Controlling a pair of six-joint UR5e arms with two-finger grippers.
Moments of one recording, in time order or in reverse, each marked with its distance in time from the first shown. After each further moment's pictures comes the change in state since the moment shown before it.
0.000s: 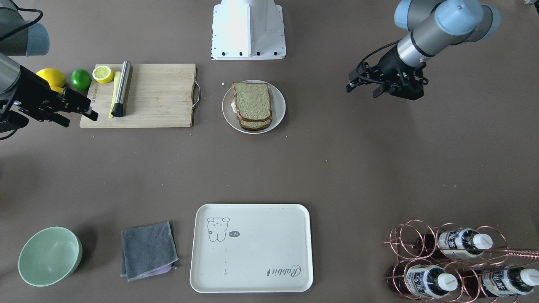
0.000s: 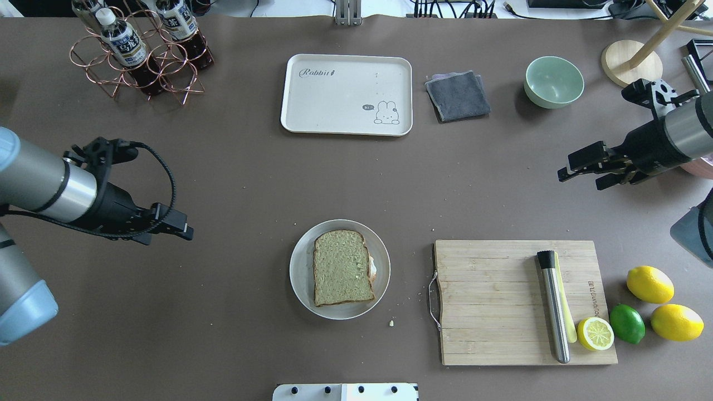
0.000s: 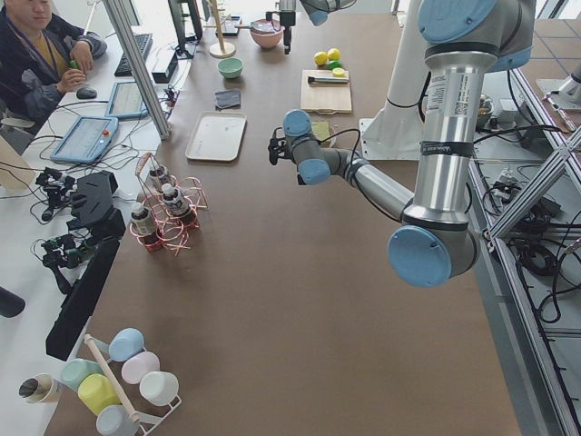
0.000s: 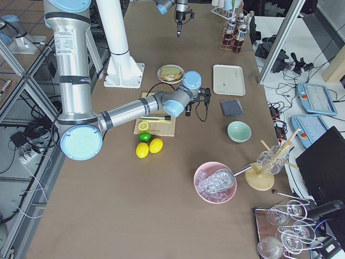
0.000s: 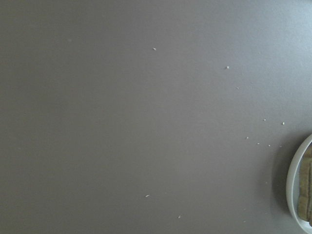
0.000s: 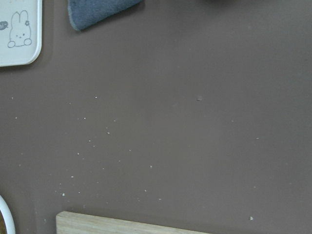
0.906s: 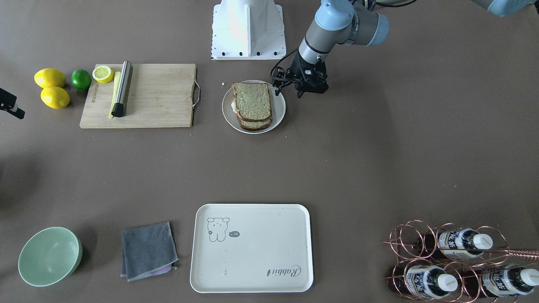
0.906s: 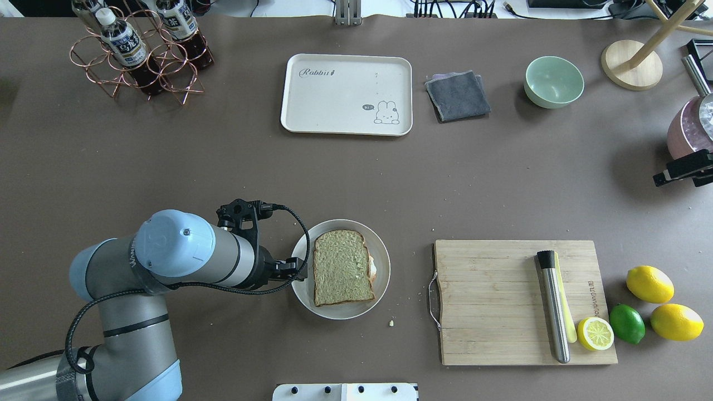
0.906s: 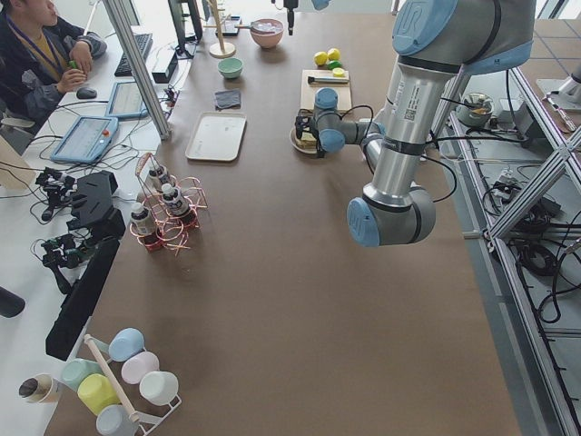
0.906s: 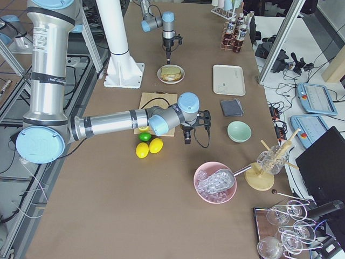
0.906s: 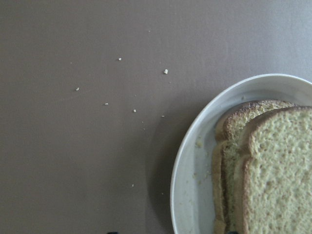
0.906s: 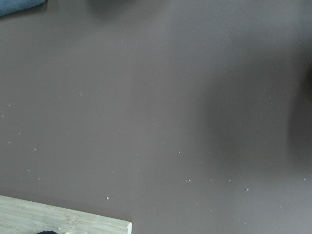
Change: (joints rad) left arm 0.306 -0.292 0.133 0.133 0.345 -0.168; right arm 0.195 -0.143 0.001 -0.173 0.009 -0.453
